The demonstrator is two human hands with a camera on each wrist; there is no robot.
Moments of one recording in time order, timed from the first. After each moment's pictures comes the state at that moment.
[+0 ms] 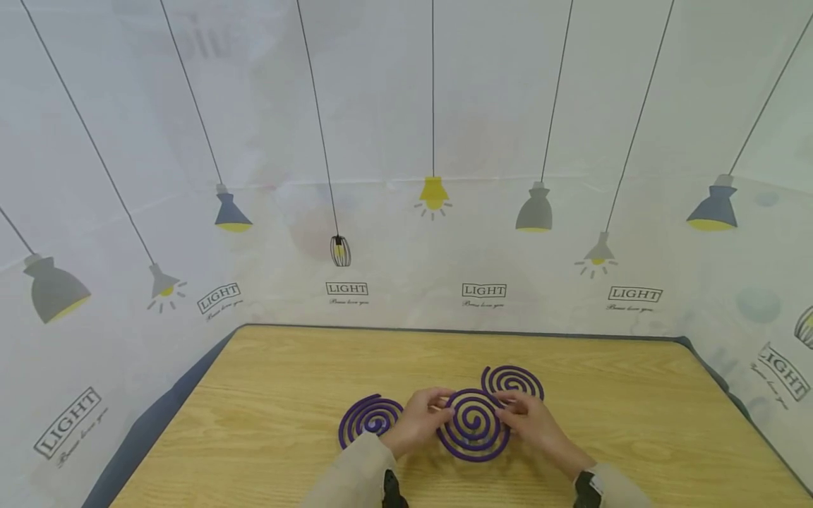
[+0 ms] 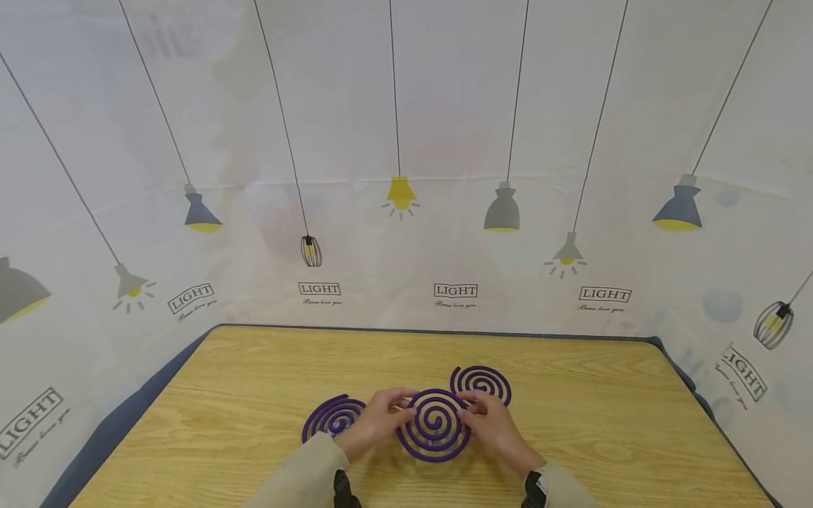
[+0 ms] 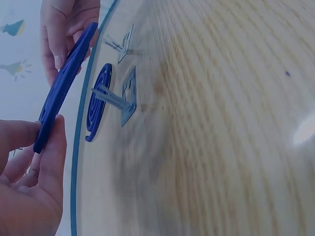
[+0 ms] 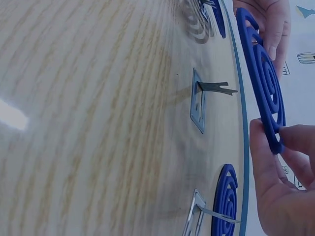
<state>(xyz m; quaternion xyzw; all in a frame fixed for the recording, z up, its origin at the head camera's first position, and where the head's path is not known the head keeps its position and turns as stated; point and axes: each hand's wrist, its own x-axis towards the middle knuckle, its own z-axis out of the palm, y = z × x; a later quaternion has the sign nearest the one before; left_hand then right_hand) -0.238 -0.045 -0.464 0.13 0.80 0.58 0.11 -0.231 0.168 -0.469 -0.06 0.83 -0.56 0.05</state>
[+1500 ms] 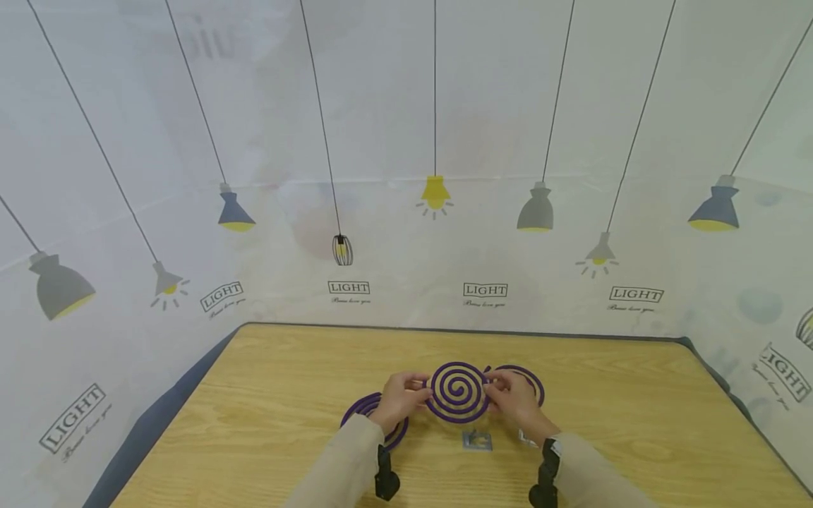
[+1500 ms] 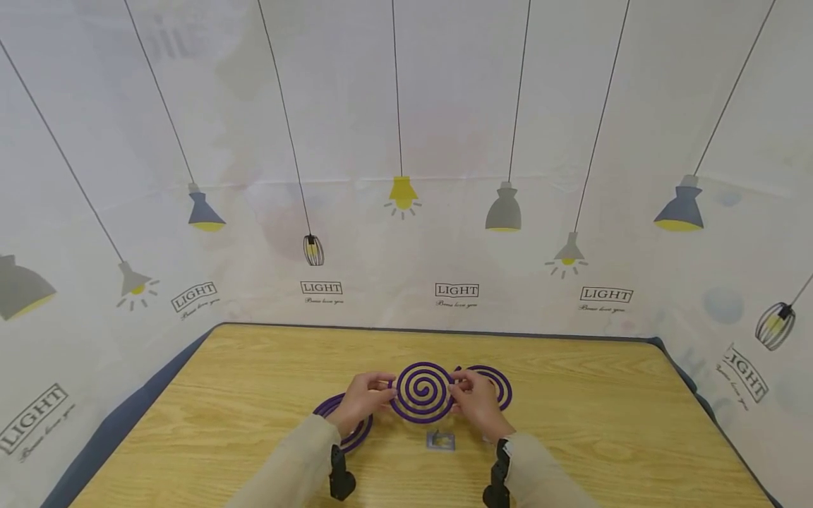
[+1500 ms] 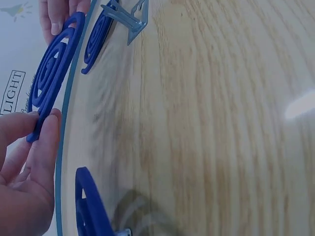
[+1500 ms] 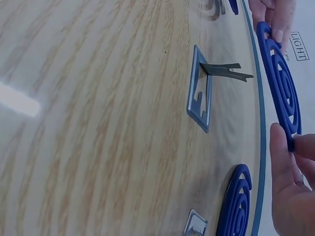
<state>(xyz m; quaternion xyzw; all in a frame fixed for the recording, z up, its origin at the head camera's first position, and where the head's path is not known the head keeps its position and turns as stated) -0.267 -0.071 -0.475 0.04 0.76 0.64 0.06 -0.266 0.142 -0.472 -0.02 0.84 -0.54 -0.02</state>
